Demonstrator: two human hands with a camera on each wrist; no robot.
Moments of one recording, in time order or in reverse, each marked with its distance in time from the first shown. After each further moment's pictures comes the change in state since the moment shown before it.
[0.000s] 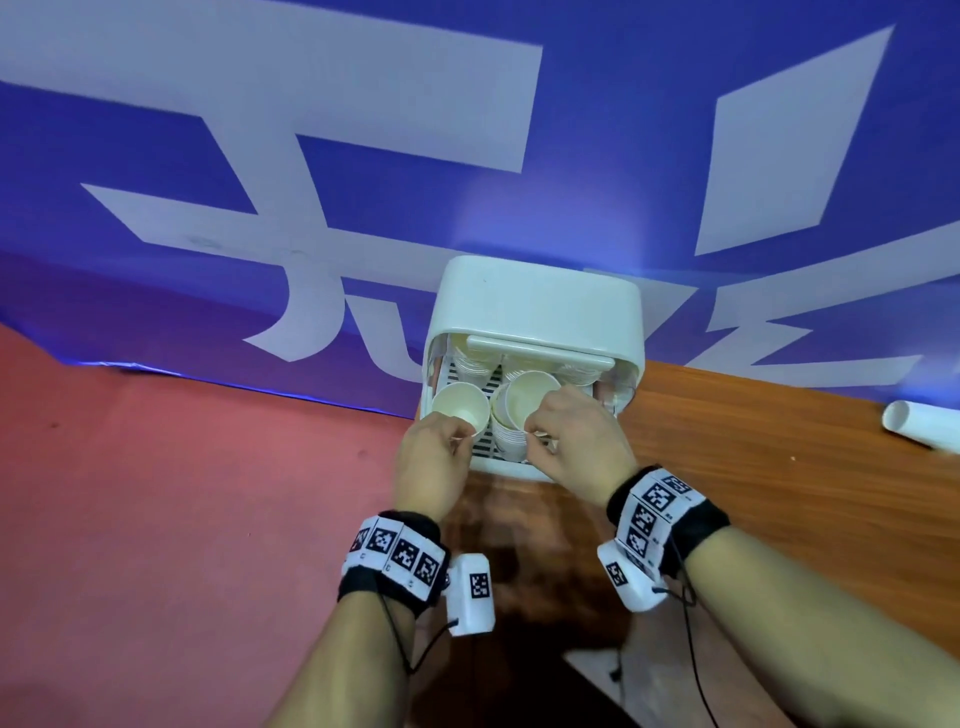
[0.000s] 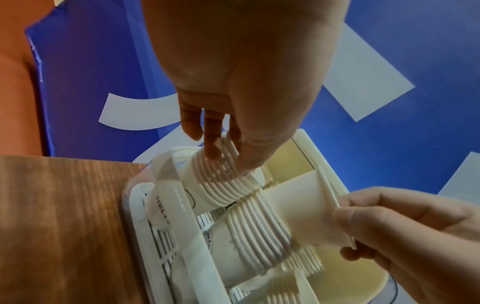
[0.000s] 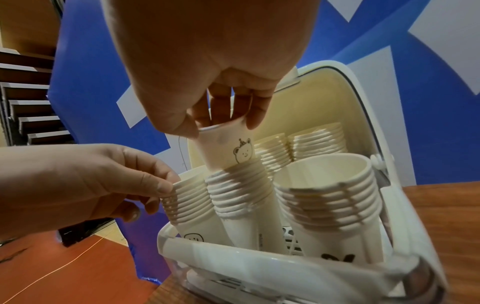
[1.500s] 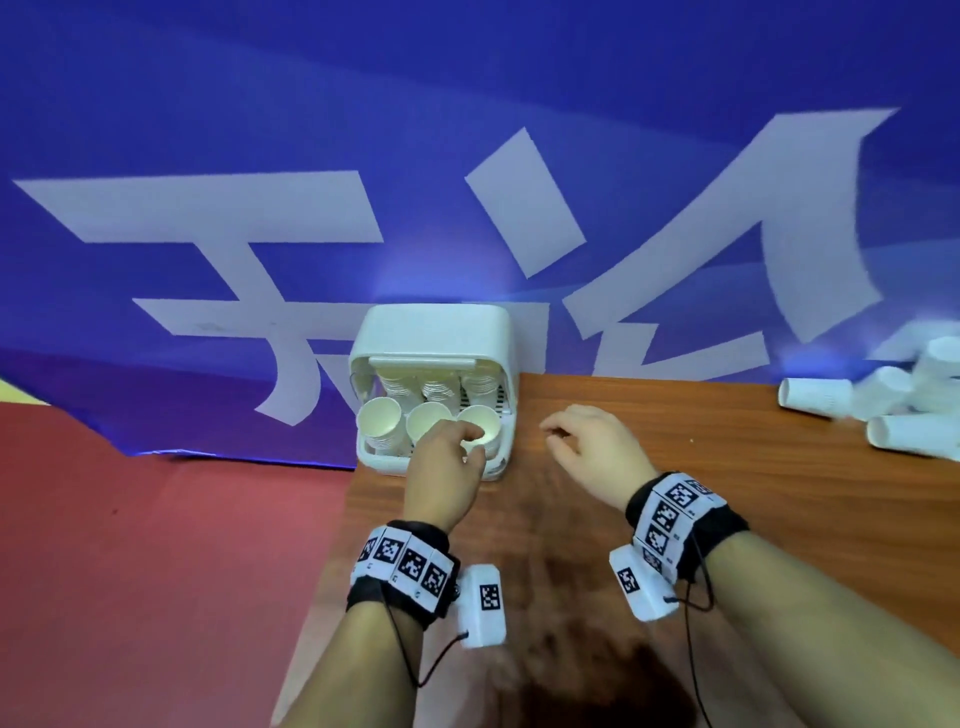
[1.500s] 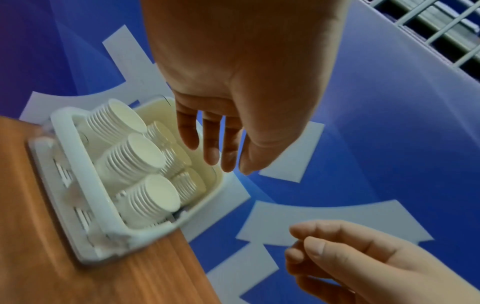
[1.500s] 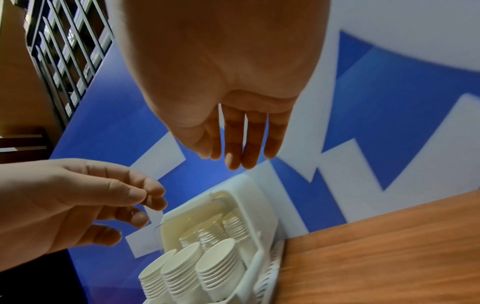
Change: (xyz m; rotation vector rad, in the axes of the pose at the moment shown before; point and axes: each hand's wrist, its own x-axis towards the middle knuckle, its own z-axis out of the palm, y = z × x) left_hand -0.104 0.169 0.054 0.081 0.021 0.131; right_hand -0.154 0.083 -0.108 0.168 0.079 0.146
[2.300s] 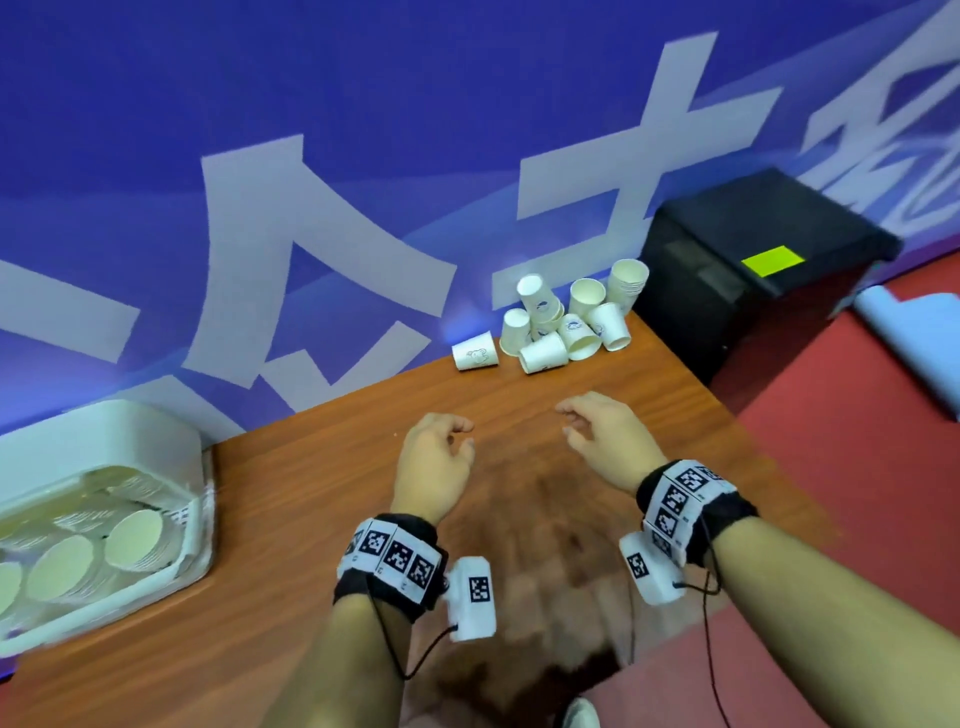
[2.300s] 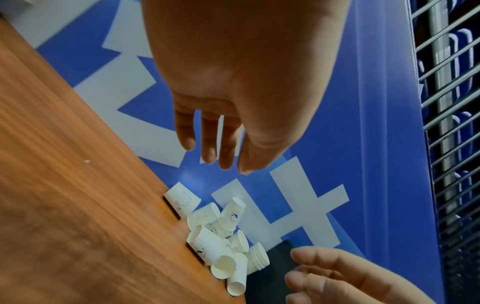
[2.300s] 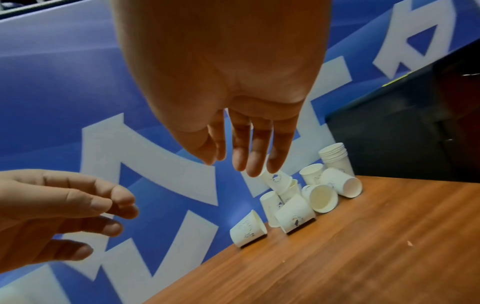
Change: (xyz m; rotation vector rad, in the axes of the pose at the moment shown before) left_hand -0.065 0.278 0.270 -0.062 -0.392 0.355; right_hand -0.280 0.265 -0.196 0.042 0.293 0.540
